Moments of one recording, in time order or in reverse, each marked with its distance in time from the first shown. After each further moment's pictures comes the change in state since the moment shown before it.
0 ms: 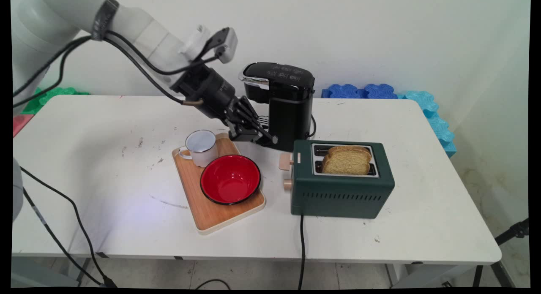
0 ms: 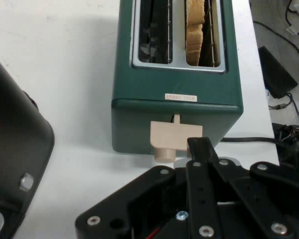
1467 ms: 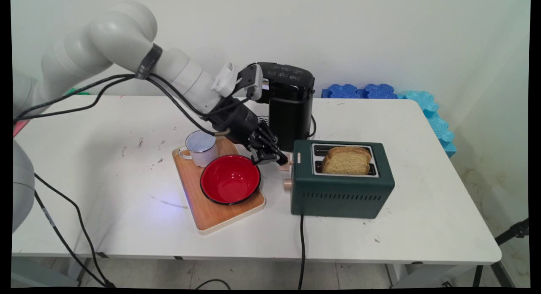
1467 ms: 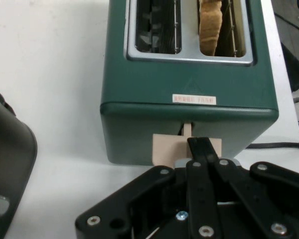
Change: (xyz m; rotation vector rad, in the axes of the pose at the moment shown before) arm -0.012 0.000 0.071 0.005 -0.019 0.018
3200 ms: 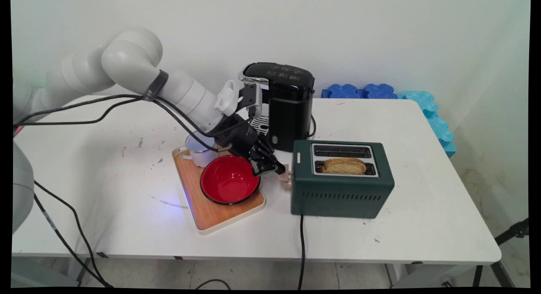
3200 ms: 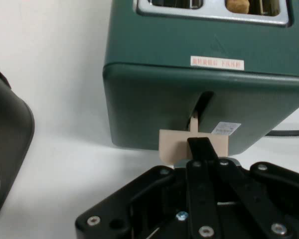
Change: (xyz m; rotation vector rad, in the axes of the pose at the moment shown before) arm -0.028 0.001 0.029 0.032 -0.017 -0.026
